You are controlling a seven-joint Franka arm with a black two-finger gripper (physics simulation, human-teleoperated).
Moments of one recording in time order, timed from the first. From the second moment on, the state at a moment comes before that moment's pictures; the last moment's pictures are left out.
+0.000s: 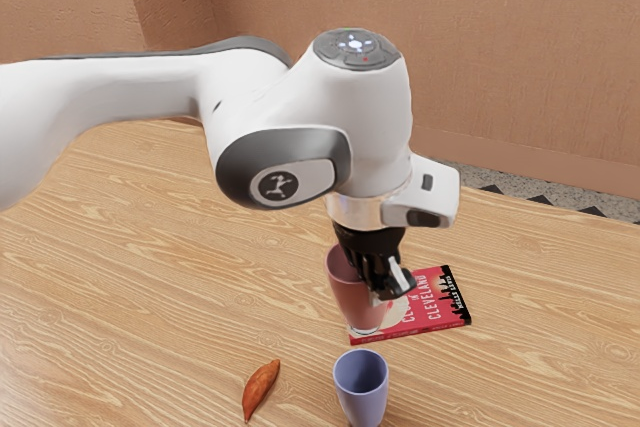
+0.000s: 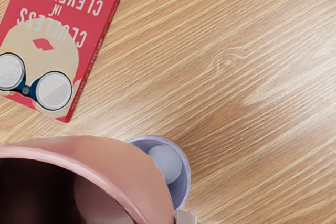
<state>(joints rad) -0.43 -0.03 -0.35 -1.90 0.13 1.90 -0.27</state>
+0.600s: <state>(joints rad) -0.32 0.00 -0.34 -1.98 0.09 1.92 -0.33</state>
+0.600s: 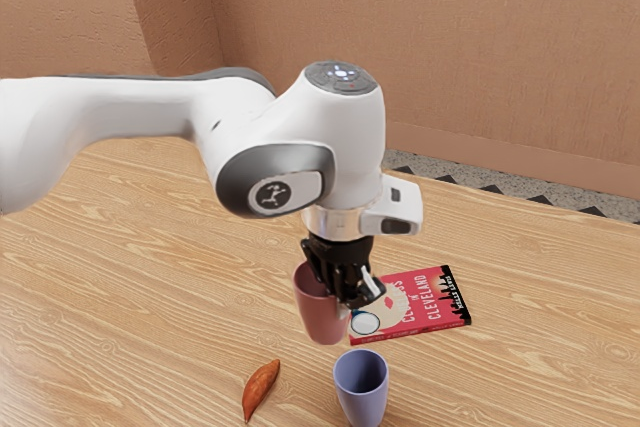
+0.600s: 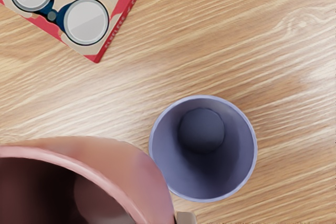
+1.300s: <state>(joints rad) -0.35 0.12 -0.35 -1.93 0.10 1.97 -0.36</state>
